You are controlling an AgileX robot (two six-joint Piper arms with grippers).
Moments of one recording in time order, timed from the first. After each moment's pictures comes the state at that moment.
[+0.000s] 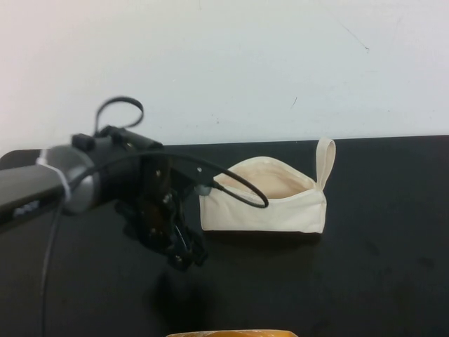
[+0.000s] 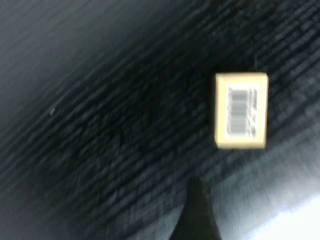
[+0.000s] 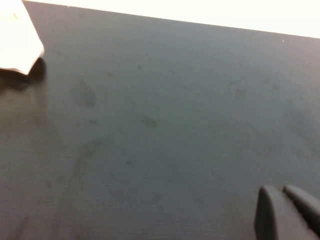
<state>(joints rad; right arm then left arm) 0.02 -0.01 0.03 -0.08 0.41 -0.06 -0.47 1.88 -1.30 0.04 0.83 0.09</state>
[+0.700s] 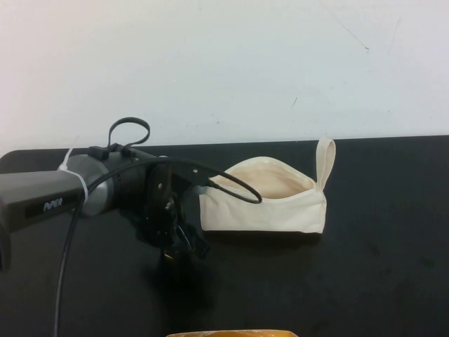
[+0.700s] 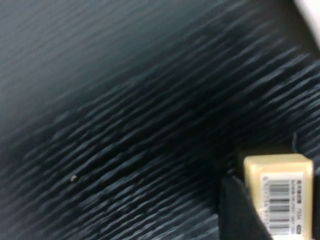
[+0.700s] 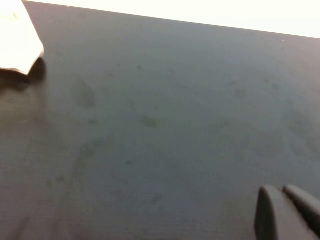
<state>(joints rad) 0.02 -0.01 0.03 -0.08 0.41 -0.06 -0.44 2.00 -1.31 0.05 0.64 0.04</state>
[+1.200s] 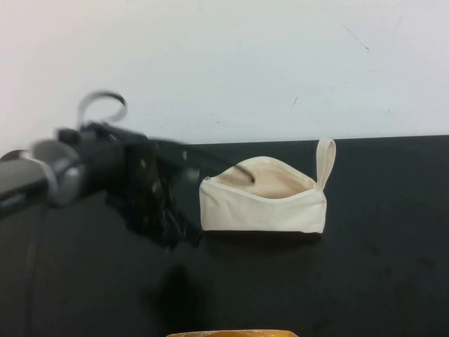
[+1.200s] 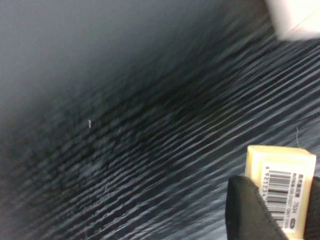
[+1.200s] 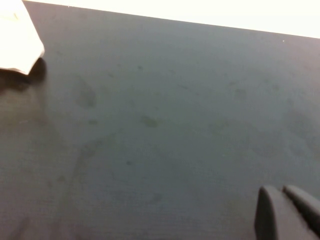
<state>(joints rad) 0.02 -0.01 0.03 -0.08 0.41 -0.06 -0.42 1.89 -1.31 0.00 0.78 0.06</state>
